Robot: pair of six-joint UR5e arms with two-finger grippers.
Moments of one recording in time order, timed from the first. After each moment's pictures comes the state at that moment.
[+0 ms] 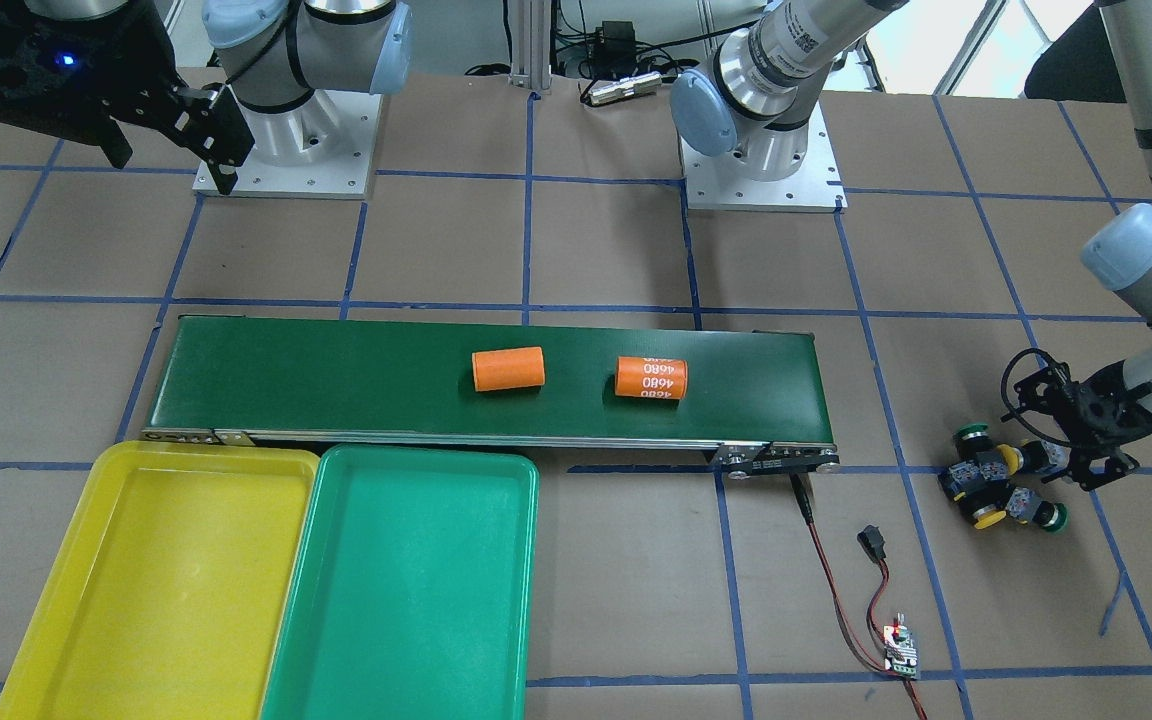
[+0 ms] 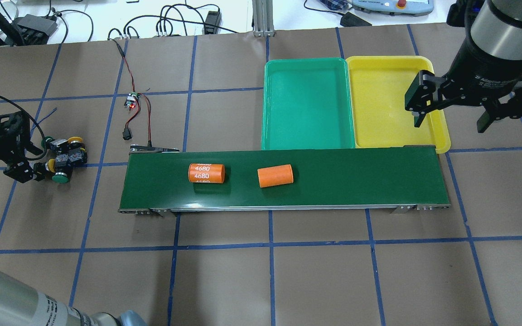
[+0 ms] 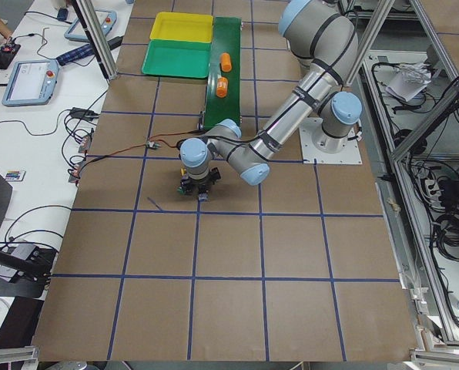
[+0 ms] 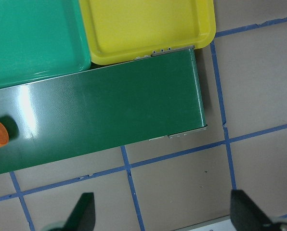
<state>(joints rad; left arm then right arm) -0.86 -2.05 -1.75 -1.04 1.49 1.95 1.50 -1.71 1.63 -1.46 -1.66 0.15</state>
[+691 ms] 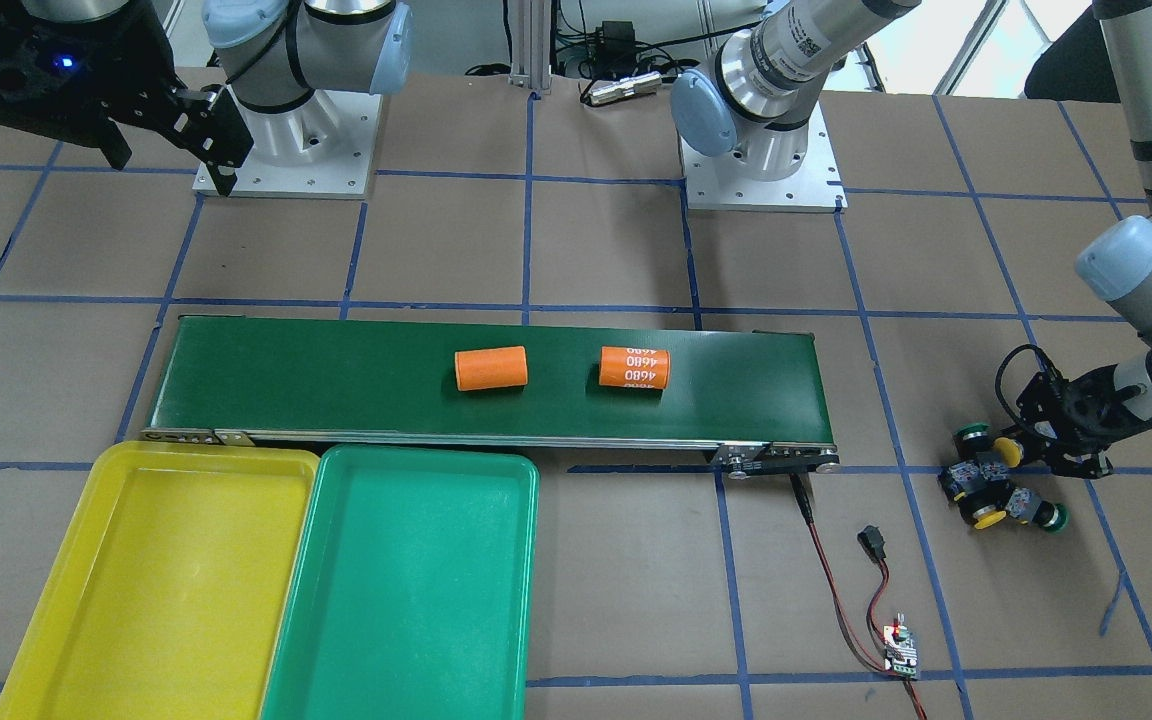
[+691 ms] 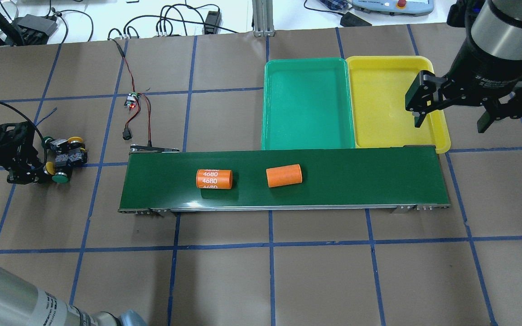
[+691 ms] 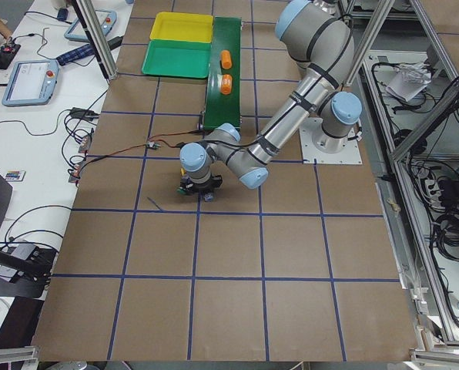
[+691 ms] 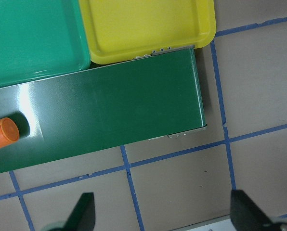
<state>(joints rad) -0.87 -2.07 -1.75 -1.03 1.53 2.03 1.50 -1.71 1.63 -1.45 -1.65 0.14</state>
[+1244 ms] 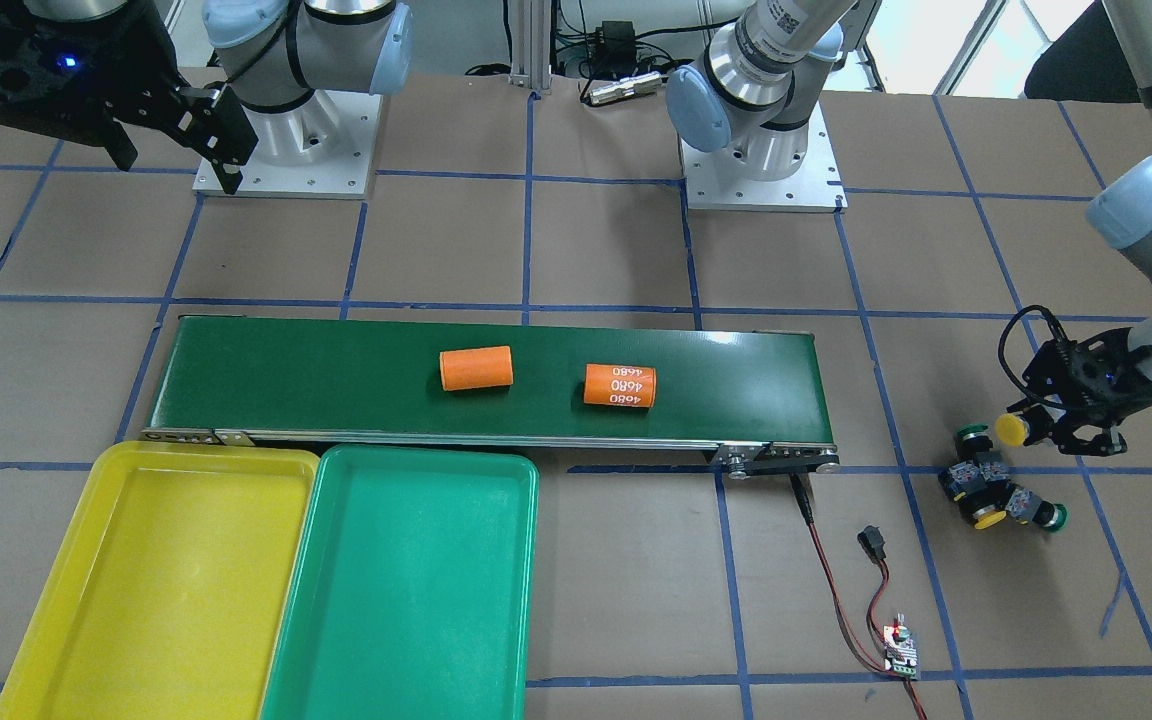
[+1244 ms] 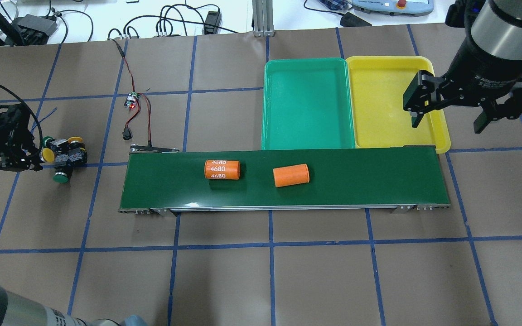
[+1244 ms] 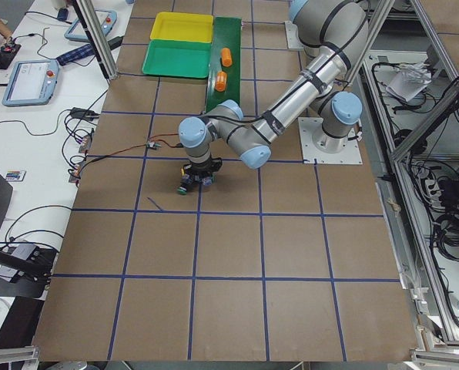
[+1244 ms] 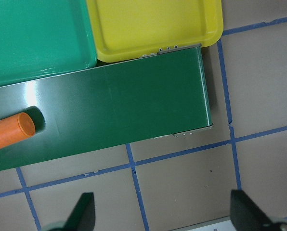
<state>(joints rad) -0.96 -1.90 -1.75 -1.18 1.52 2.02 1.50 -1.71 1.63 -1.45 -1.60 0.14</state>
